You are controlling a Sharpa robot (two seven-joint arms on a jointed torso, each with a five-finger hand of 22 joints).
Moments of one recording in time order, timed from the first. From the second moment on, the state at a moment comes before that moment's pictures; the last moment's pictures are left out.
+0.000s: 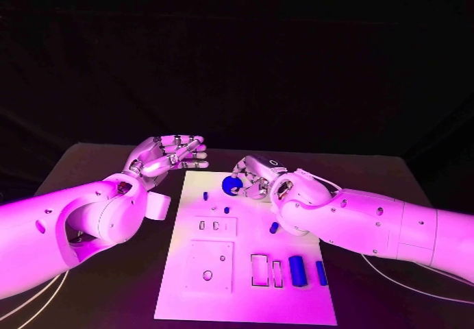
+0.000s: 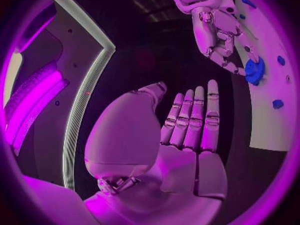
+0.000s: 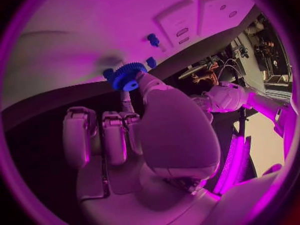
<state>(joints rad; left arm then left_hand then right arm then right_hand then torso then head) 1.22 -0.99 0.01 1.70 -0.08 -0.36 0.44 1.43 -0.15 0.41 0.26 0.14 0.83 0.21 0.18 0.16 0.99 0.19 0.07 0.08 0.91 0.15 0.25 0.32 0.17 0.97 0.24 0.25 0.11 1.23 -0.51 -0.10 1.36 -1.47 -0.50 -0.26 1.44 -0.17 0.30 0.27 0.19 0.99 0.14 0.20 0.39 1.47 0.04 1.55 1.31 1.47 -0.02 1.56 1.31 0.05 1.47 0.09 1.43 1.31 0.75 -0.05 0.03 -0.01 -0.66</state>
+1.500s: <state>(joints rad) 1.22 -0.99 0.01 1.70 -0.08 -0.36 0.43 1.43 -0.15 0.41 0.26 0.14 0.83 0.21 0.18 0.17 0.99 0.19 0.07 0.08 0.91 0.15 0.25 0.32 0.17 0.97 0.24 0.25 0.11 1.21 -0.43 -0.11 1.27 -1.50 -0.46 -0.30 1.29 -0.22 0.19 0.29 0.20 0.92 0.16 0.14 0.38 1.47 0.07 1.50 1.31 1.47 0.00 1.56 1.31 0.05 1.46 0.10 1.41 1.31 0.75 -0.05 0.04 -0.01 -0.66</state>
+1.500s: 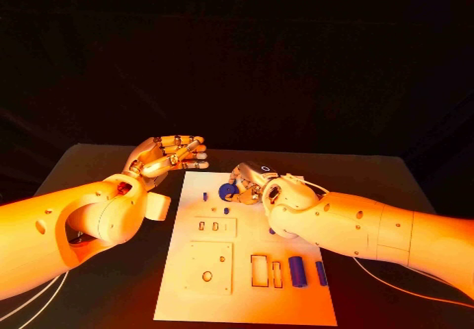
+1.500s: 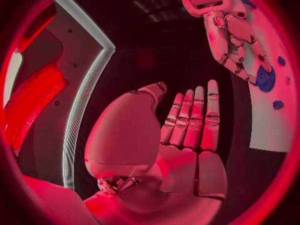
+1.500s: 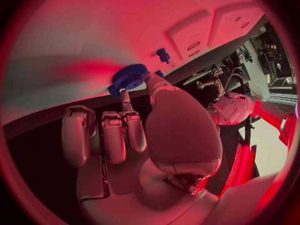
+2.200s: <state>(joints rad) 1.22 -0.99 0.01 1.70 -0.08 -0.36 0.43 1.43 -0.15 0.41 0.26 0.14 0.83 0.21 0.18 0.17 0.99 0.19 0.07 0.08 0.91 0.15 0.25 0.32 0.17 0.97 0.24 0.25 0.11 1.21 -0.48 -0.11 1.30 -1.47 -0.44 -0.29 1.21 -0.14 0.09 0.29 0.20 0.92 0.16 0.13 0.39 1.47 0.07 1.52 1.31 1.47 0.00 1.56 1.31 0.05 1.47 0.10 1.42 1.31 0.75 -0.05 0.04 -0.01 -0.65</state>
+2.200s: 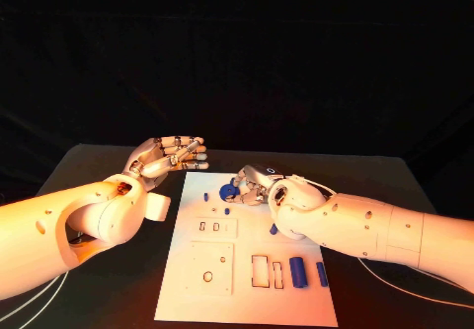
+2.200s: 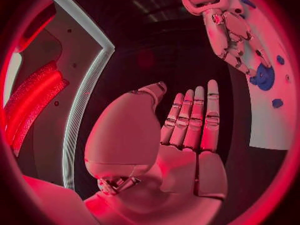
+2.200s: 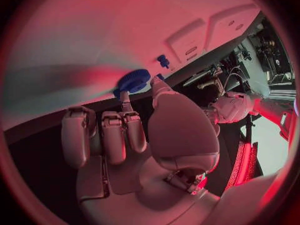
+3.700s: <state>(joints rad) 1.22 -1.00 0.01 1.69 -0.11 -0.34 0.43 1.45 -0.17 0.41 0.23 0.13 0.83 0.21 0.19 0.17 0.99 0.19 0.07 0.08 0.90 0.15 0.25 0.34 0.17 0.96 0.24 0.26 0.11 1.20 -0.93 -0.09 1.44 -1.20 -0.38 0.04 1.53 -0.21 0.14 0.25 0.26 0.84 0.14 0.09 0.37 1.47 0.07 1.49 1.31 1.46 -0.01 1.56 1.31 0.05 1.46 0.10 1.38 1.31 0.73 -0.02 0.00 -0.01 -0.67</state>
